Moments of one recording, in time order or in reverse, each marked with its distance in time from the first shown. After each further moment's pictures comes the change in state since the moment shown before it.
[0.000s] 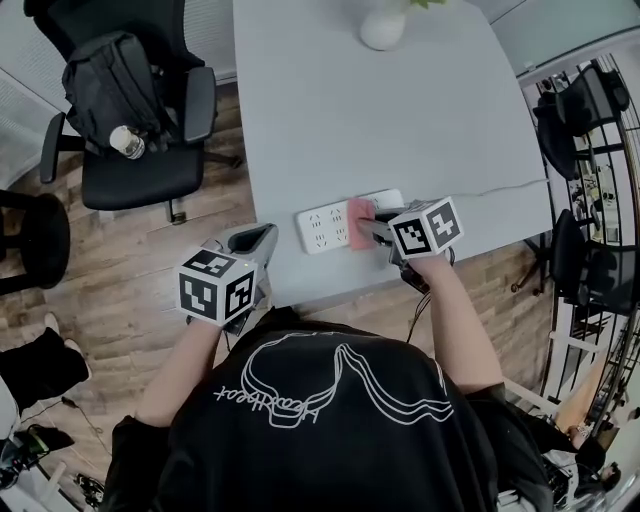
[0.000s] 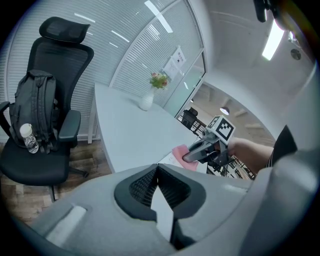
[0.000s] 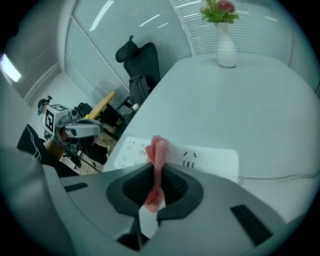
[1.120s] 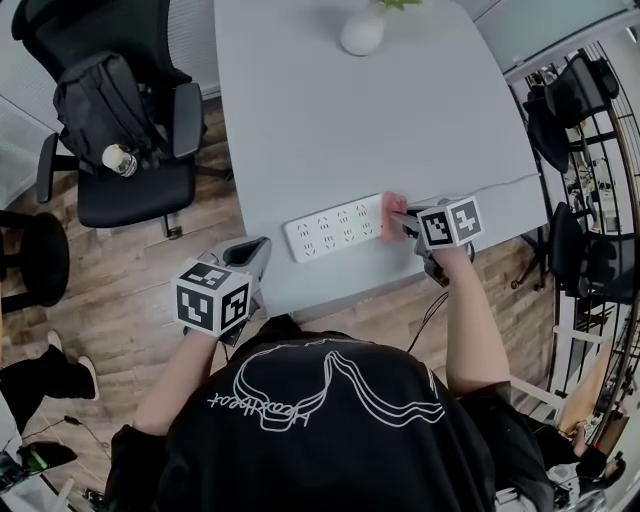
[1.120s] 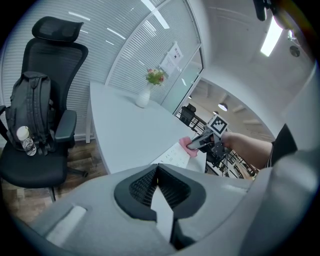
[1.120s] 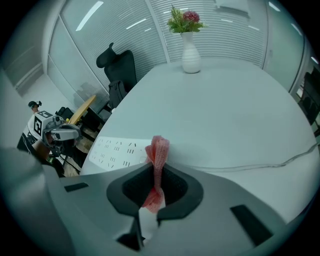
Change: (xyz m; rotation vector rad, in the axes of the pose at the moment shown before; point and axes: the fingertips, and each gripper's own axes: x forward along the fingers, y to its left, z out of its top) left arm 0.008 -0.012 -0.002 0.033 0.036 -0.015; right arm -0.055 -0.093 -0.021 0.099 -0.036 -0.184
